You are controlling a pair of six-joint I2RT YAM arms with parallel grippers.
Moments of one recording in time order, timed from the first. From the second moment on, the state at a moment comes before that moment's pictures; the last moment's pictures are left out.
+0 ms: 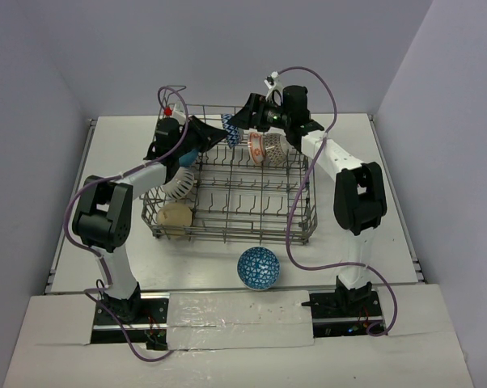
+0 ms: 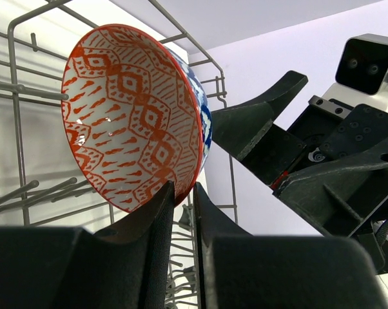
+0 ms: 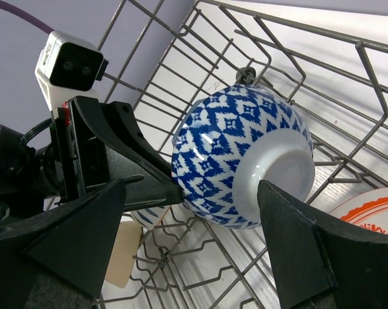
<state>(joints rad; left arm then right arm) -0.31 1.88 1.22 0.51 0.45 -1.12 0.32 2.01 1.67 0.09 -0.66 0.58</state>
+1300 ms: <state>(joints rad) -0.28 1.89 1.26 0.34 0.56 -1.06 0.34 2.01 1.58 0.16 -0.68 0.59</state>
